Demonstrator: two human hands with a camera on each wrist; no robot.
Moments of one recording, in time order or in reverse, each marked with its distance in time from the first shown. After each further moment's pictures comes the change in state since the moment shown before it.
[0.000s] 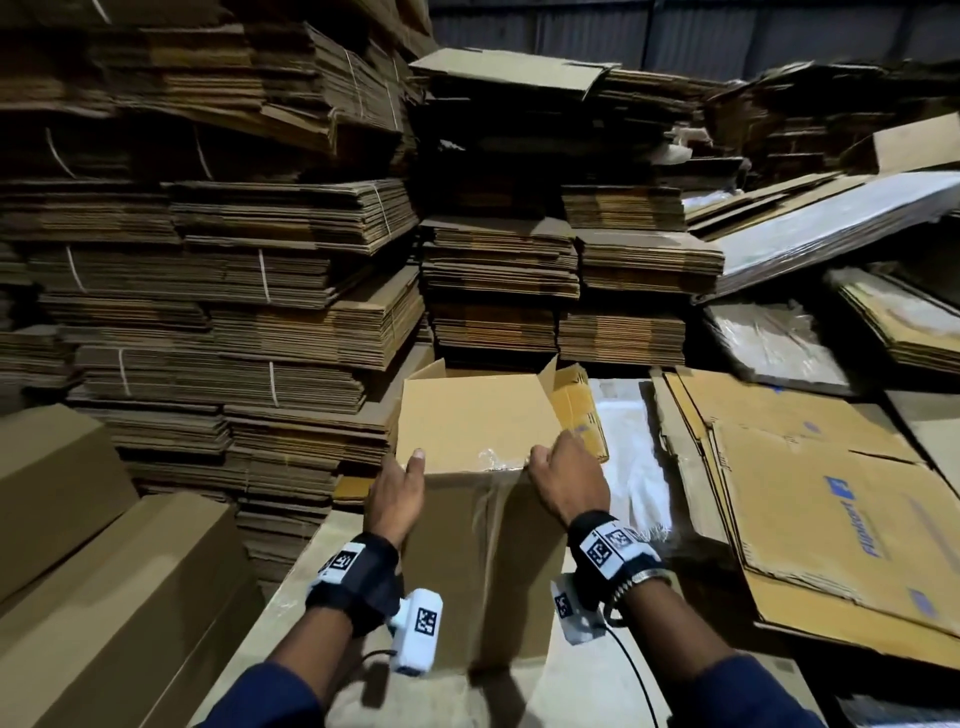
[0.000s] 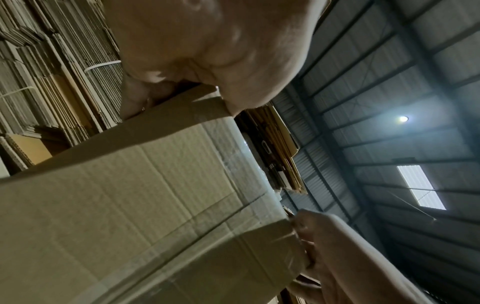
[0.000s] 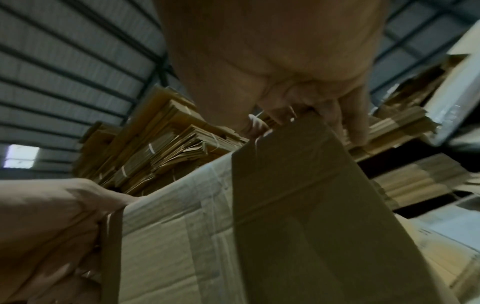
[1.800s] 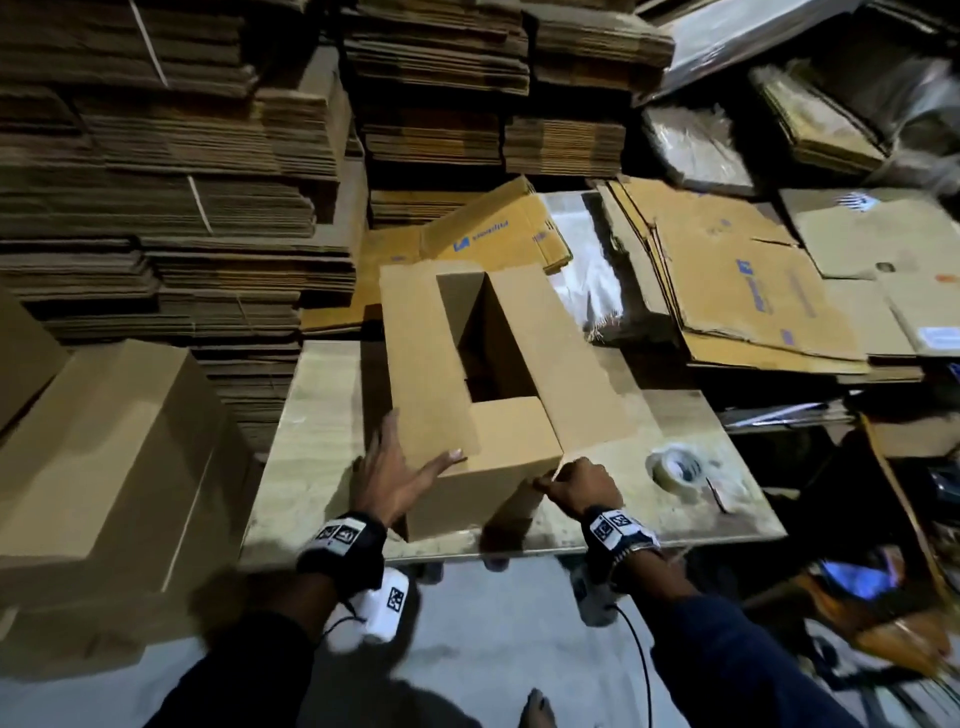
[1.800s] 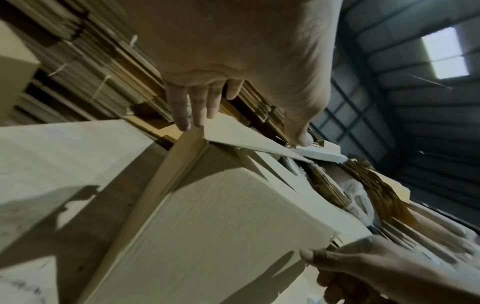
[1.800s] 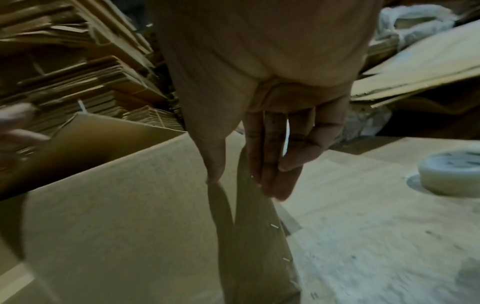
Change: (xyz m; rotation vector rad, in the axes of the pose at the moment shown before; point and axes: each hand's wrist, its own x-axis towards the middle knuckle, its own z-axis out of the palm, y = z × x) left_hand -0.108 -0.247 -0.069 0.195 -0.393 0.190; right_hand -0.282 0.095 0.143 -0.231 -0.363 0.466
